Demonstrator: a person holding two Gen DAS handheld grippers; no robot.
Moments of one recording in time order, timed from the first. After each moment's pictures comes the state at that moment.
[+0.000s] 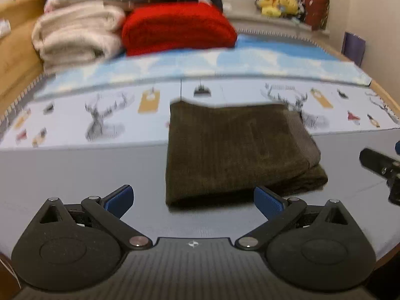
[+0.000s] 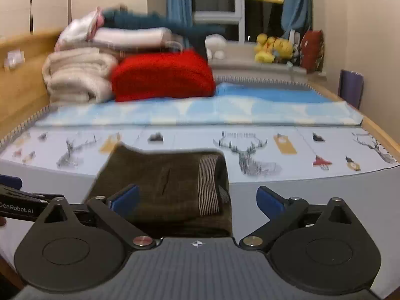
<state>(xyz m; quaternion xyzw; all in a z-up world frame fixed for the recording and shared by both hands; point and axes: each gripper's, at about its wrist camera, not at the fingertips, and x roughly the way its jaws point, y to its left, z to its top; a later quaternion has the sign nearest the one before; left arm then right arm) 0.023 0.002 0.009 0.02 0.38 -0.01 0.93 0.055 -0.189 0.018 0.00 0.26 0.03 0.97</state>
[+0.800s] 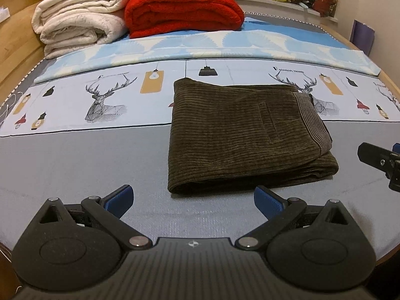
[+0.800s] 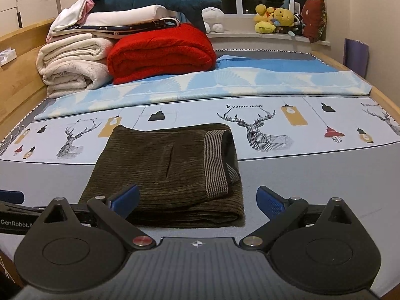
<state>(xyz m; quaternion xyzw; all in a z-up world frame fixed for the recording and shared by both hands) 0.045 0.013 -0.008 0.02 0.40 0.01 0.91 0.078 -0.193 0.000 0.04 0.32 0.04 0.95</state>
